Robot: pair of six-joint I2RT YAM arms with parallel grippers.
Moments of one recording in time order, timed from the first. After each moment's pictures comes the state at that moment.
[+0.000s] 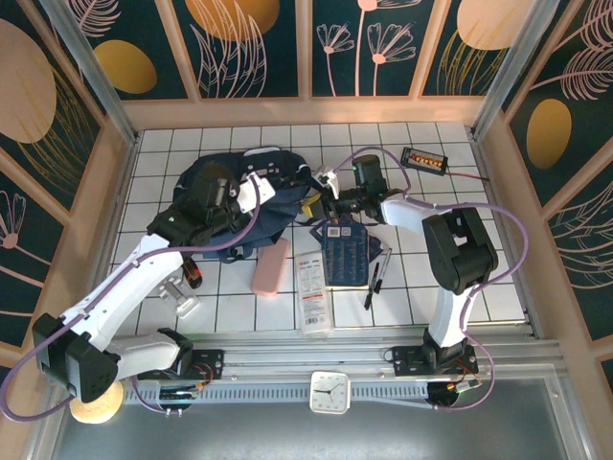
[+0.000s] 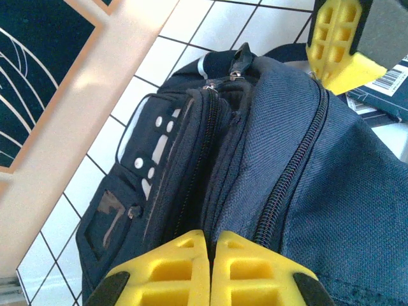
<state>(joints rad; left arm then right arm) -0.54 1.20 1.08 -0.51 -0.07 0.59 0.44 1.86 1.13 0.08 -1.01 -0.16</state>
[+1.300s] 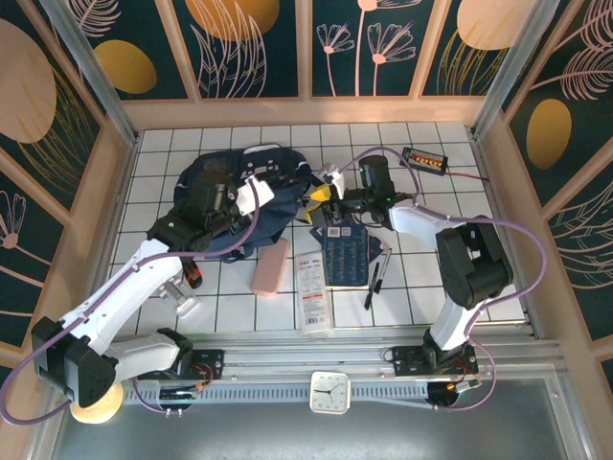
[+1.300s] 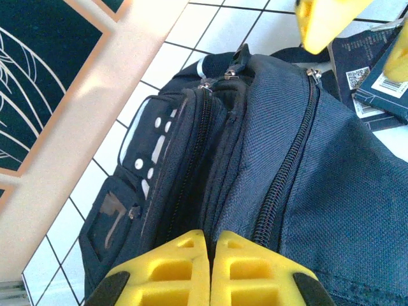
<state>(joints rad) -0.54 1.17 1.03 -0.45 -0.06 0.60 0.44 1.74 1.06 0.12 -0.91 -0.14</state>
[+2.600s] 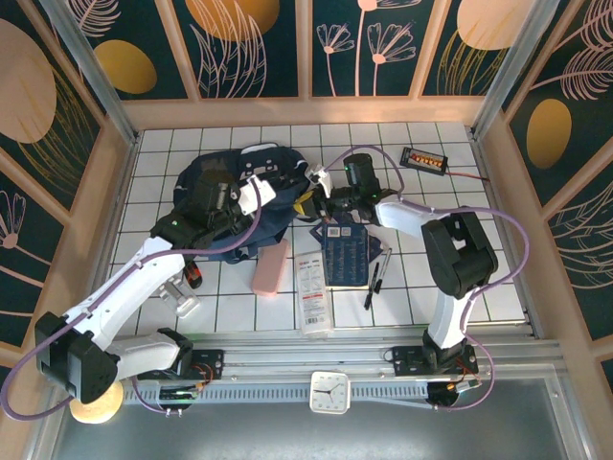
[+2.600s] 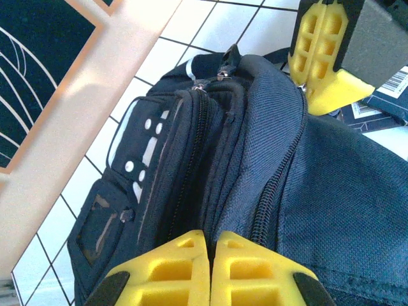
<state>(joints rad) -0.54 1.19 1.03 -0.44 -0.06 0.58 0.50 1.83 1.14 0.10 -0.90 -0.12</state>
